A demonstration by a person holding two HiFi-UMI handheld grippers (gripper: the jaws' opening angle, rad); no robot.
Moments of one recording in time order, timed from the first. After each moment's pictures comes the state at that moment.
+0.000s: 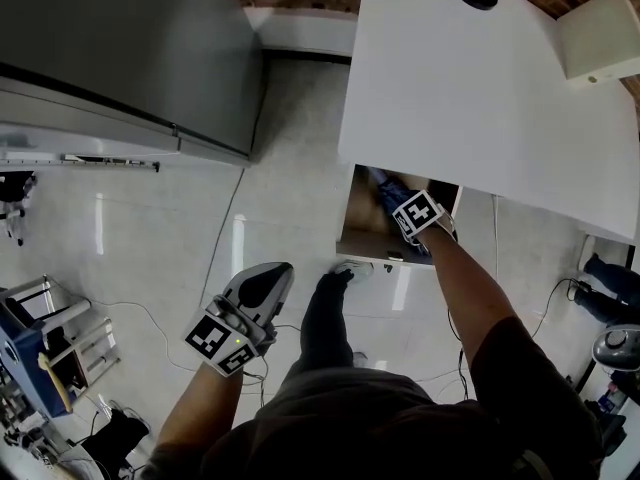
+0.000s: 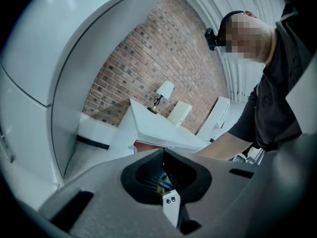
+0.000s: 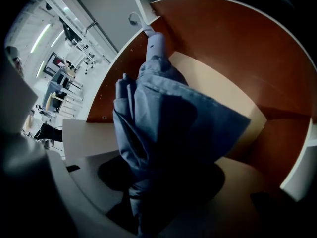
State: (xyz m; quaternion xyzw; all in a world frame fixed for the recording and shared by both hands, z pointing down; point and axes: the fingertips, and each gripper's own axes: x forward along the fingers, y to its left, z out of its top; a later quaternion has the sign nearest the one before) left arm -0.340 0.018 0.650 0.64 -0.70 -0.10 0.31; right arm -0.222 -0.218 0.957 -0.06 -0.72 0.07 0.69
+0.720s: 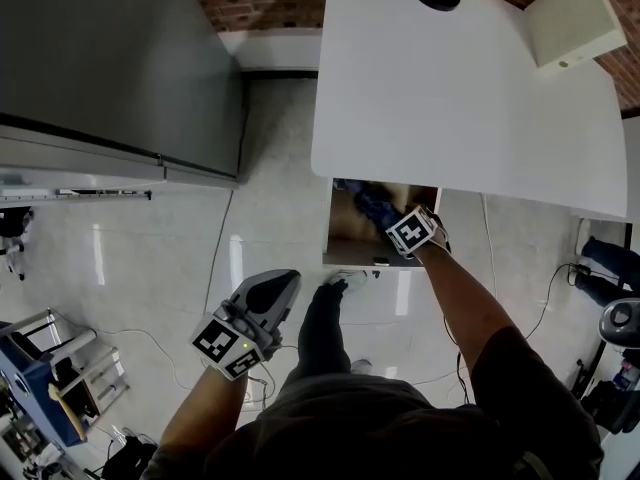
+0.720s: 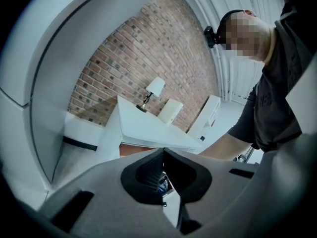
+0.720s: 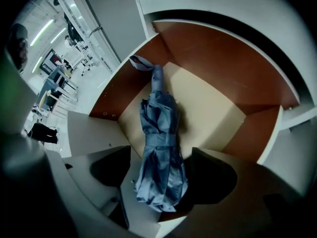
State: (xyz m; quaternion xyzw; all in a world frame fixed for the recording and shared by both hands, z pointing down) left arm -0.327 -0.020 0.640 0.68 -0.66 -0.10 0.30; right arm -0.210 -0.230 0.934 -0.04 -0.76 0.04 0.65
